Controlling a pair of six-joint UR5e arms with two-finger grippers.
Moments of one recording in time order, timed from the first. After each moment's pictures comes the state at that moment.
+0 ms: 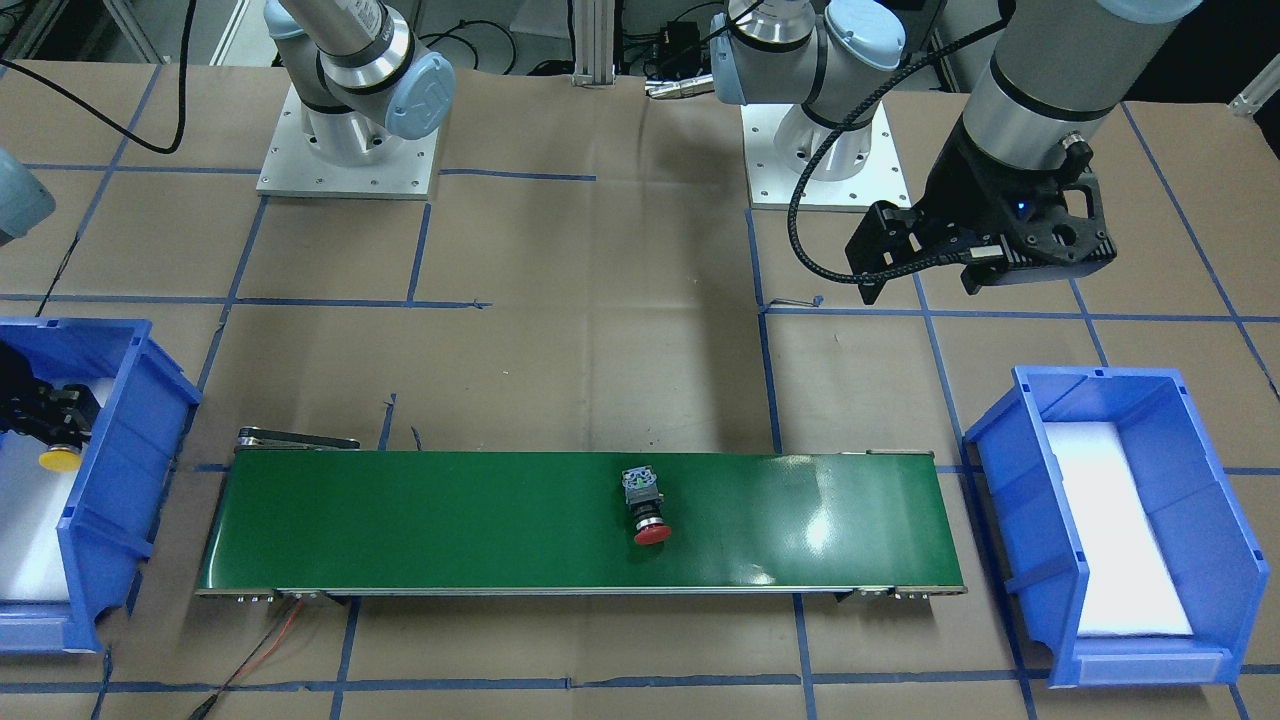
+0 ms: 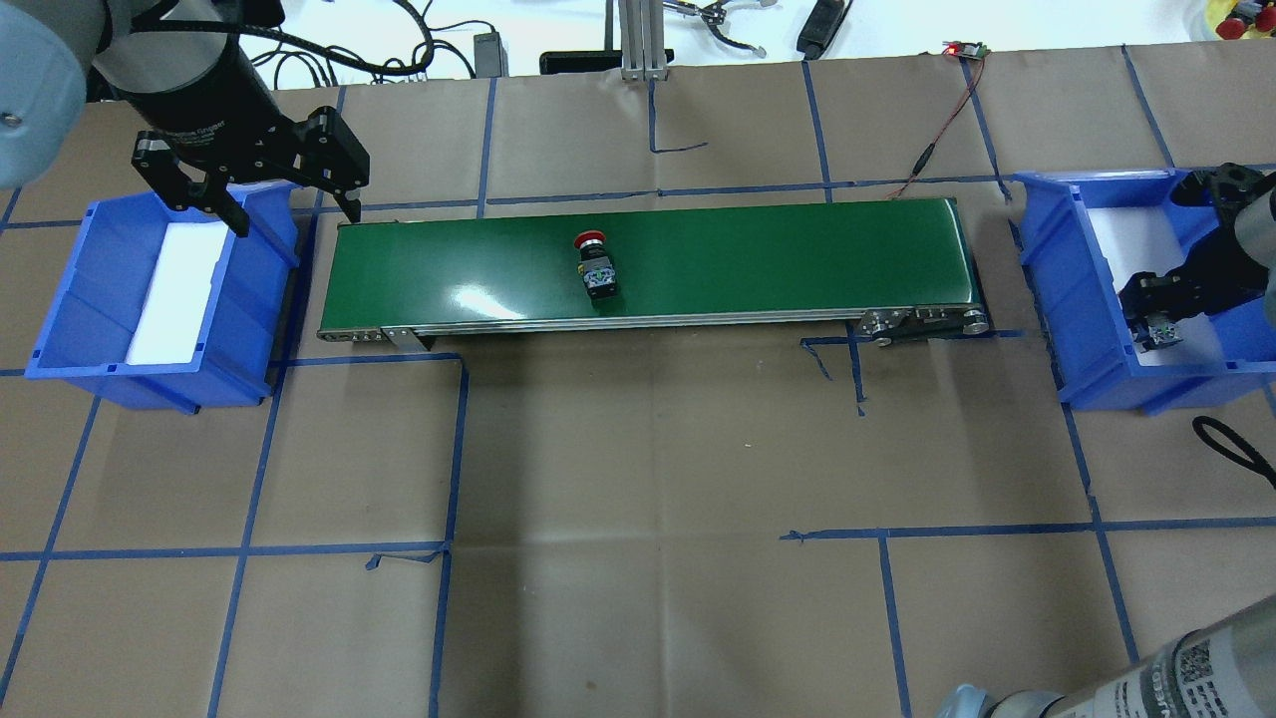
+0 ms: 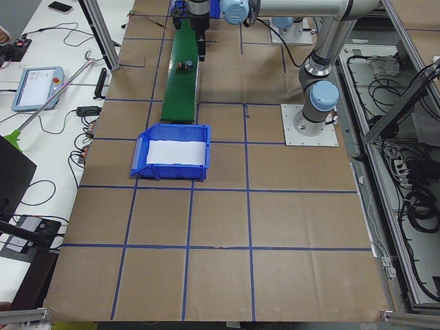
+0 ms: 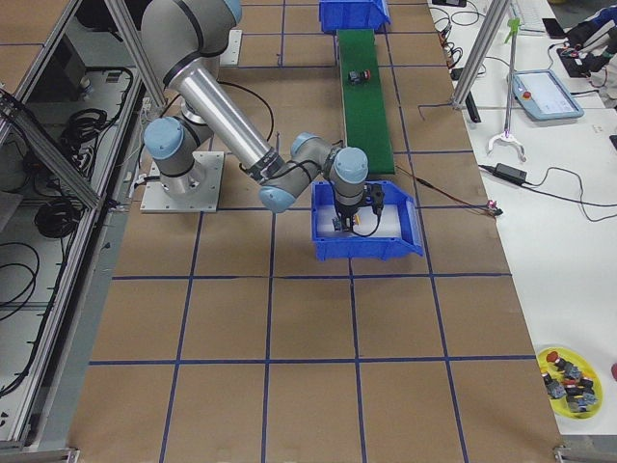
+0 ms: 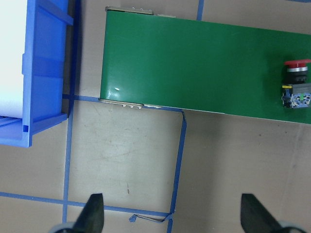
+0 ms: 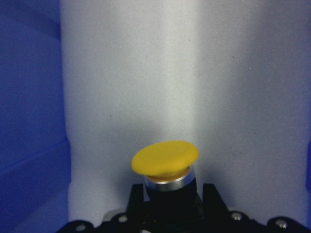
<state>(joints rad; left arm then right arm) -1.51 -1.62 -1.51 -1.58 1.60 -0.06 0.94 -1.22 1.89 -2.26 -1.49 -0.62</state>
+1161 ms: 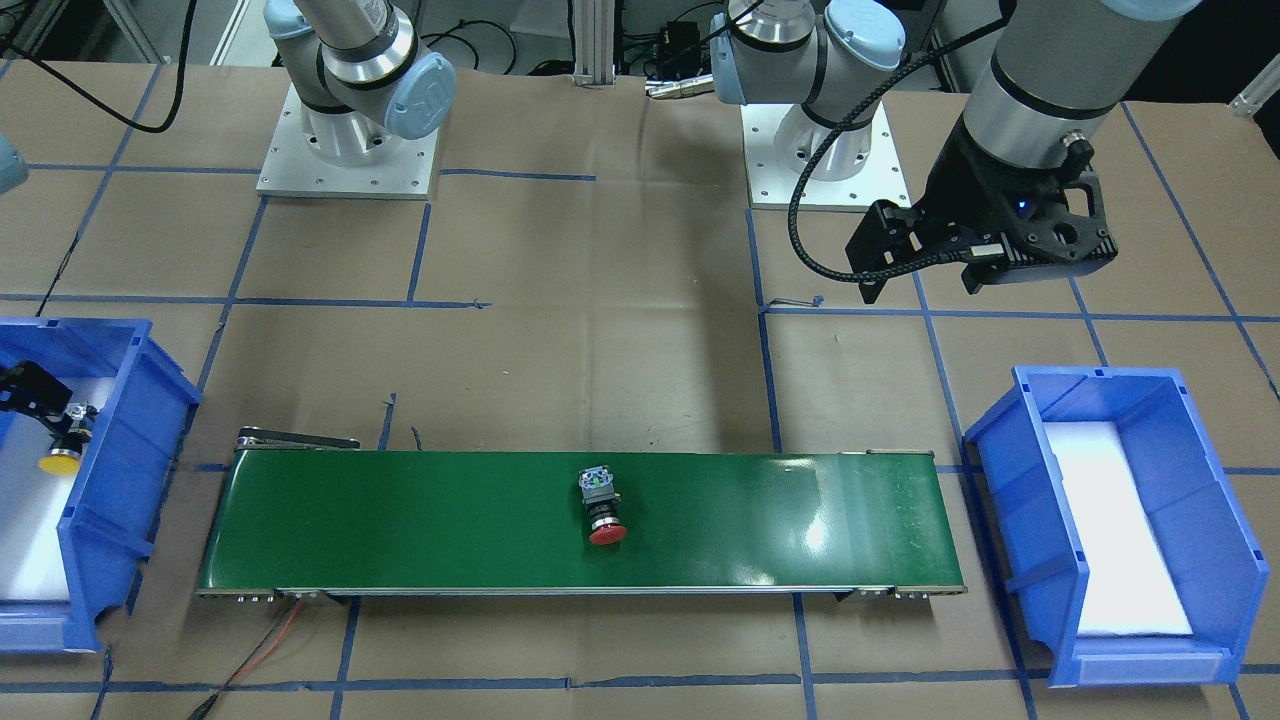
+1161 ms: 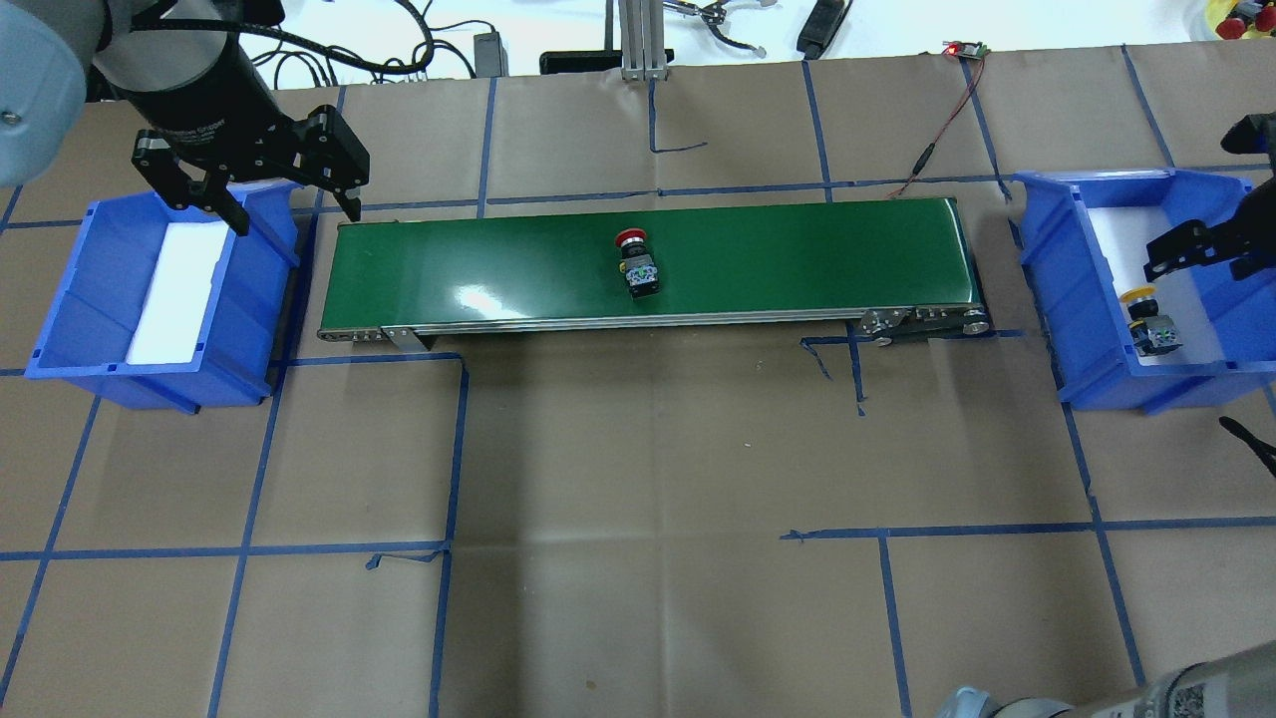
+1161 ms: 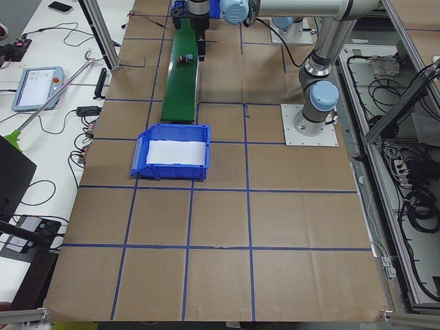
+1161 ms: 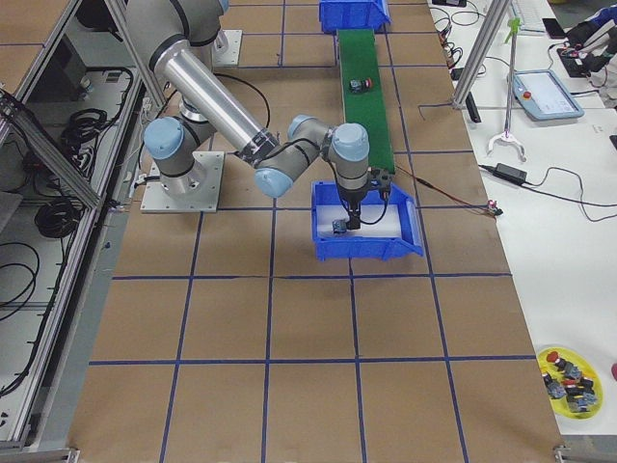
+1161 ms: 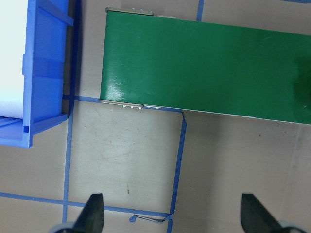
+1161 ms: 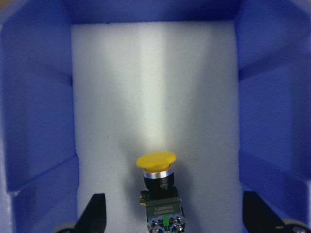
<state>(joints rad) -1.51 -1.62 -1.51 -1.58 1.60 -0.06 0.95 -1.33 1.84 -2.23 -1.49 -0.58</state>
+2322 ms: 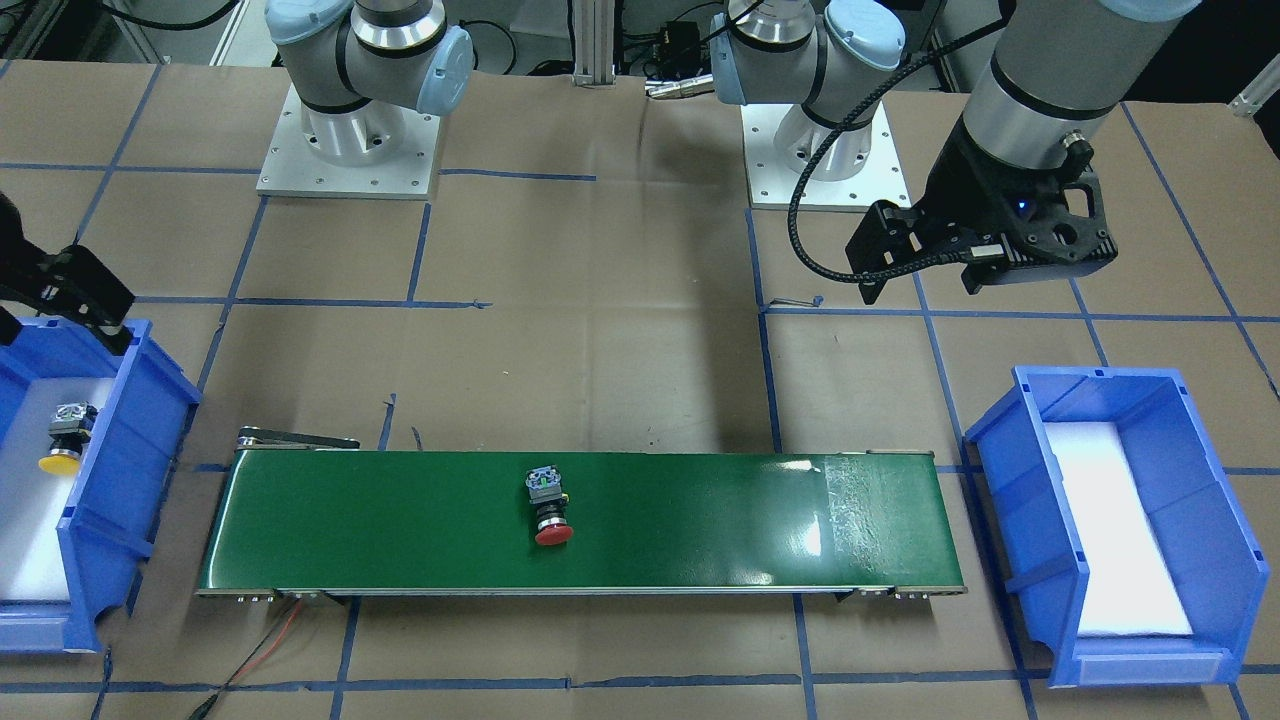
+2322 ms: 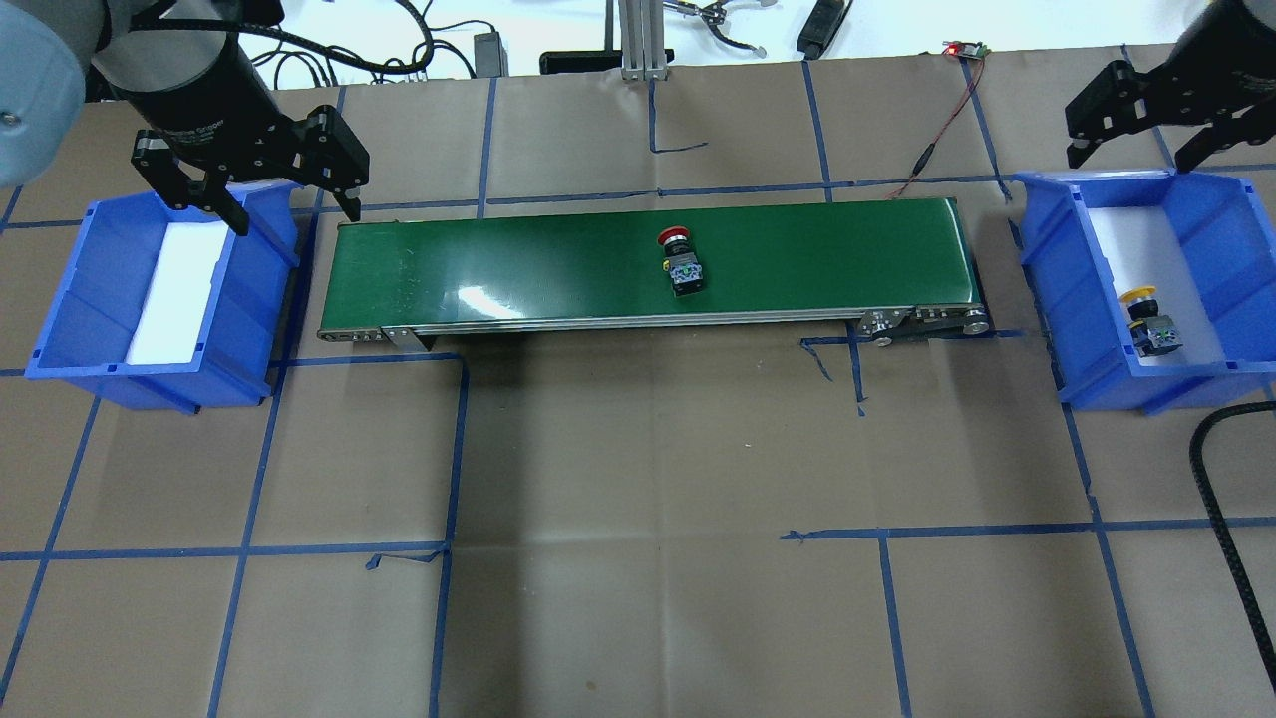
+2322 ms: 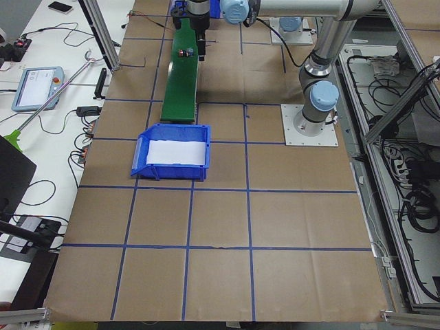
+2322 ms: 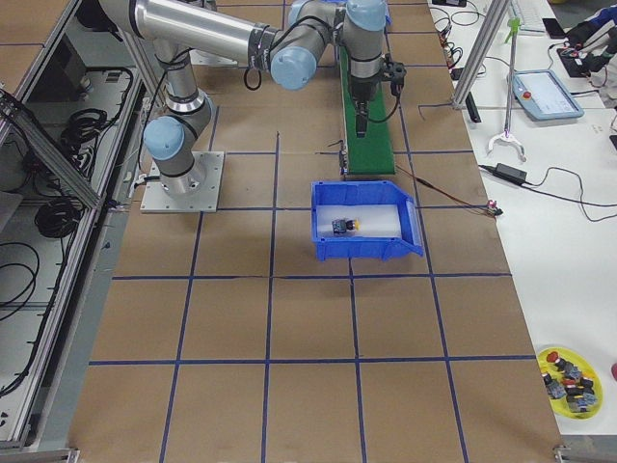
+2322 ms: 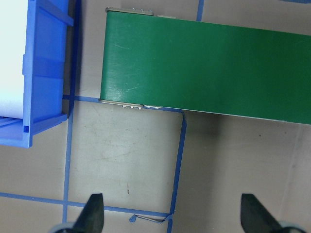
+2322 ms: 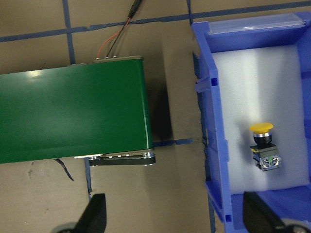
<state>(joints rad) -1.51 -1.62 -1.51 -1.58 1.59 -0.06 1.29 -1.49 1.55 -1.73 -1.54 -0.19</state>
